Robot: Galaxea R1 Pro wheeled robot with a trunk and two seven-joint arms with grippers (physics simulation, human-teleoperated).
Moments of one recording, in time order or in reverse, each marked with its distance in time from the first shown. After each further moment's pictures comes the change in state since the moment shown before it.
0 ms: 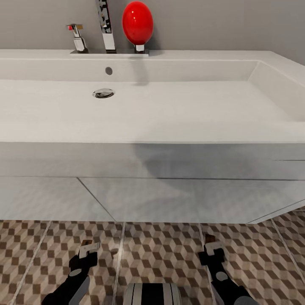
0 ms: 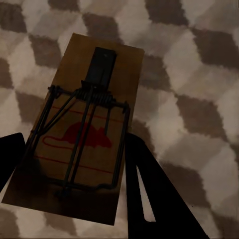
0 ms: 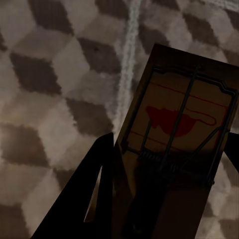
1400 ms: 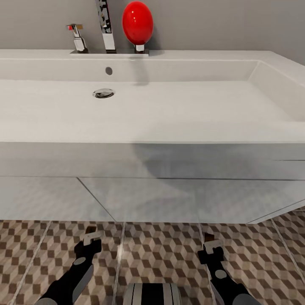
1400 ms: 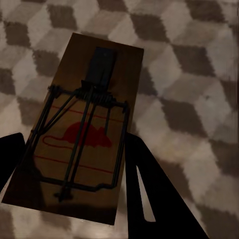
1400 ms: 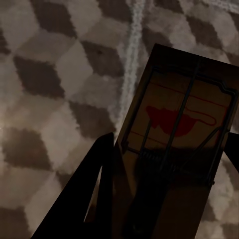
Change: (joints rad) left arm -0.042 -0.011 -0.001 -0.054 -0.026 -0.020 -0.002; right arm -0.011 0.002 0.003 0.004 0.003 0.012 0.004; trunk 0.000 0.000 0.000
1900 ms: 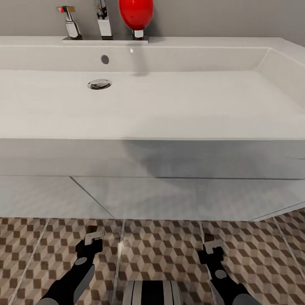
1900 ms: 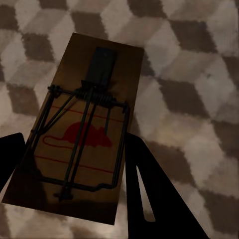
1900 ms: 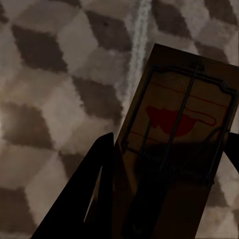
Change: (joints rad) left arm 0.000 -0.008 0.000 0.001 -0.029 -0.007 0.000; right arm 0.000 0.000 0.000 0.000 0.001 0.000 0.000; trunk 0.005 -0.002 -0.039
